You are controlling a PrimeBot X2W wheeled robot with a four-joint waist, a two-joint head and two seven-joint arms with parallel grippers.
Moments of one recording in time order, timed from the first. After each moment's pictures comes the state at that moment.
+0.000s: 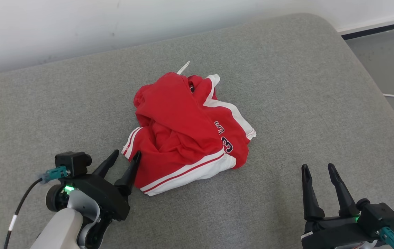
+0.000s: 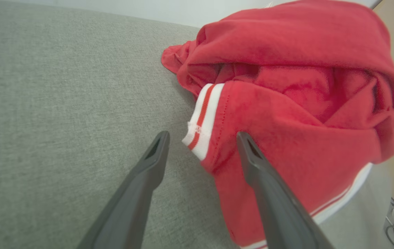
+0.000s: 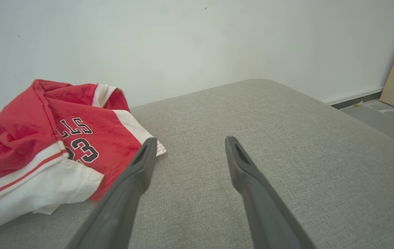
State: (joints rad) left arm -0.48 0.27 -0.43 0.51 -0.72 -0.13 -0.04; right arm -0.06 -0.05 0.05 0.16 0.25 0.13 -0.26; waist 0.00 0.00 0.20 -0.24
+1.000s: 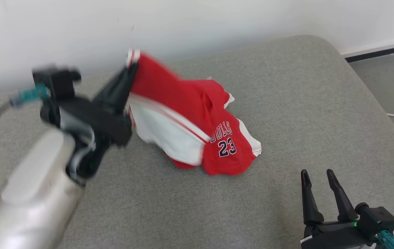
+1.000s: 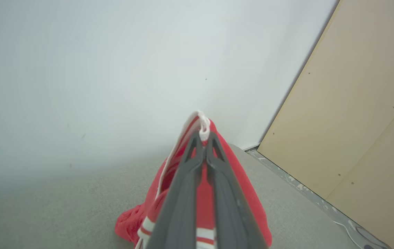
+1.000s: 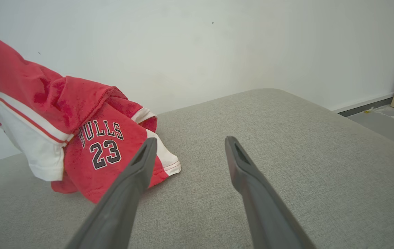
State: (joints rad) left arm -0.78 0.33 -0.56 0.41 -0.92 -0.13 -0.09; right arm -0.05 -0.05 0.05 0.18 0.27 0.13 -0.26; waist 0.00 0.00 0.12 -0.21
